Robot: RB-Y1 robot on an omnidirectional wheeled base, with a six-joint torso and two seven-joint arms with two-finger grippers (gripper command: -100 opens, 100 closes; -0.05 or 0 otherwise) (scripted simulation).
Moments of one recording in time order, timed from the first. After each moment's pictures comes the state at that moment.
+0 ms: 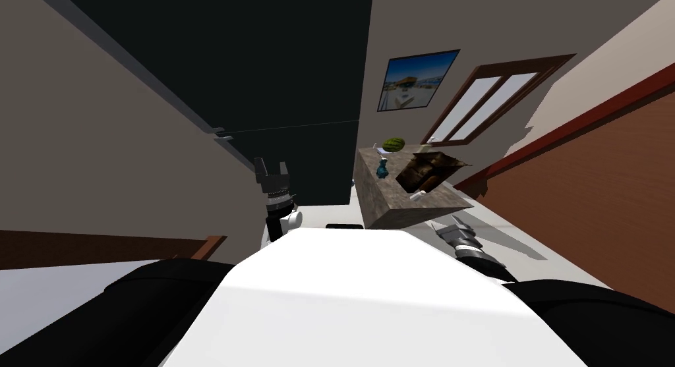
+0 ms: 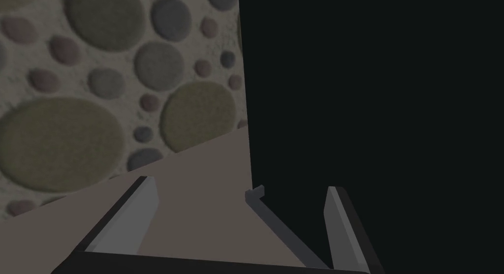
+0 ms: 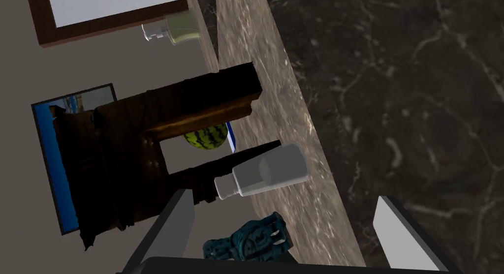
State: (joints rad) left arm 0.47 0.00 0.06 -2.36 0.01 -0.53 0.11; right arm 0.82 -0.34 -0.49 -1.77 0.96 -0.20 1.31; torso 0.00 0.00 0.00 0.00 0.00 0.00
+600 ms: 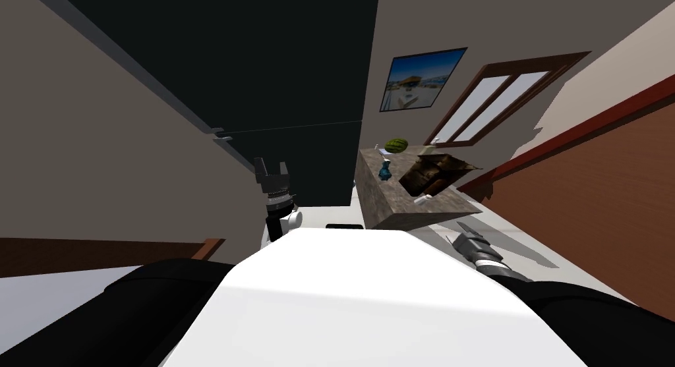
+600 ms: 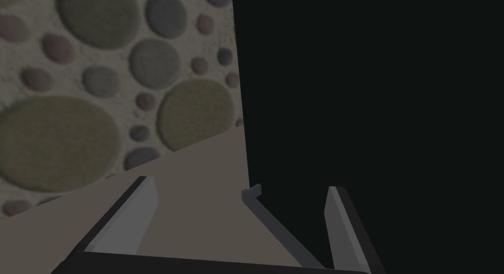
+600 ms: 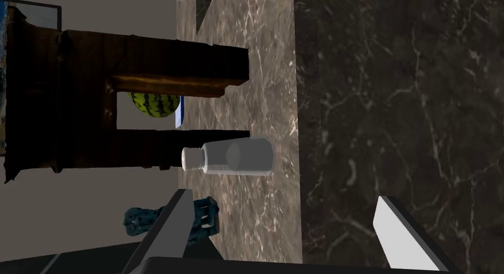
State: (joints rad) left arm 0.47 0.00 0.06 -2.36 0.01 -0.53 0.11; right arm 0.97 -0.40 -0.51 -1.85 1.10 -0.23 1.45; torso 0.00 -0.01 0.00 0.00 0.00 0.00
